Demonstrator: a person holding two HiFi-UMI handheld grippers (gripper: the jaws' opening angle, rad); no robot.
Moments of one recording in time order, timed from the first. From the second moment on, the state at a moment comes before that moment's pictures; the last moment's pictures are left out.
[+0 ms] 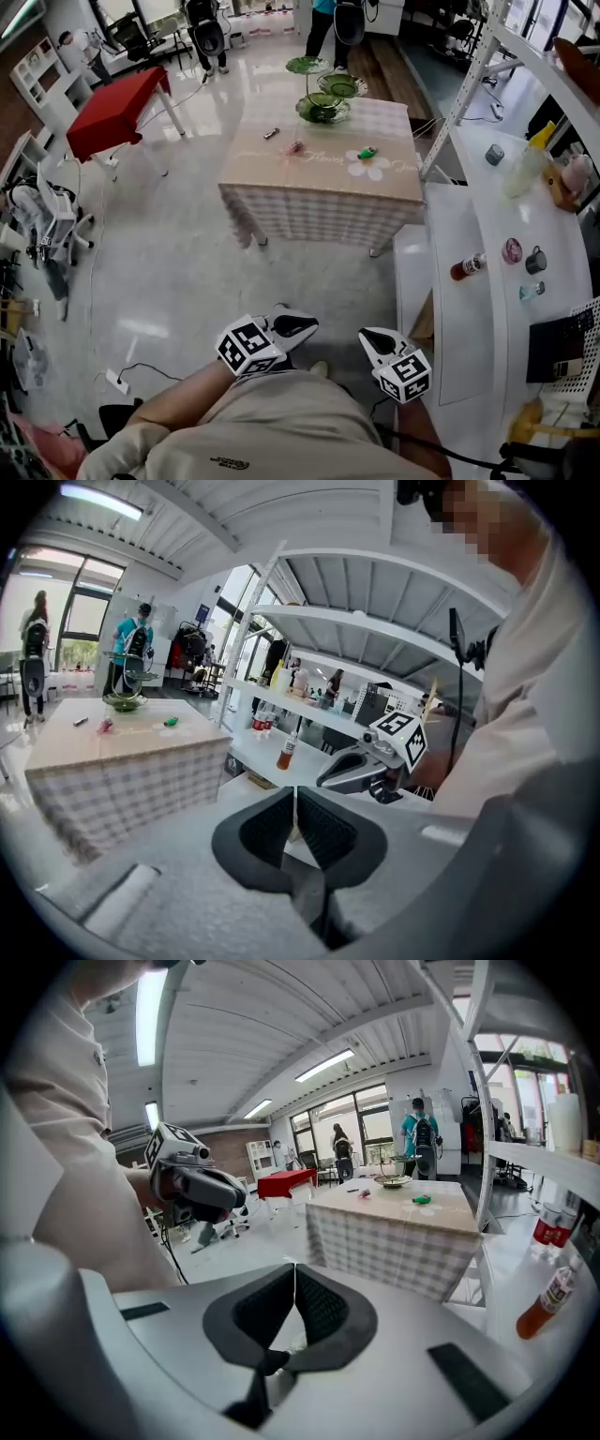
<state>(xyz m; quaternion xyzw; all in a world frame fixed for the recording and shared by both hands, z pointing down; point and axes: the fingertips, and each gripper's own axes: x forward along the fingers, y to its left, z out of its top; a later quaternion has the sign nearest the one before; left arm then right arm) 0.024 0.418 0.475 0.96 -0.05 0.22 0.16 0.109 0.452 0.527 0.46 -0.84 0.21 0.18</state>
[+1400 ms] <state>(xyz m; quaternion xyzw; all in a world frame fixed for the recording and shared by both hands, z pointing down) -0.074 0.068 0.470 0.97 -0.10 0.15 0.18 0.119 0.052 0.563 0.54 -0.77 0.27 0.21</state>
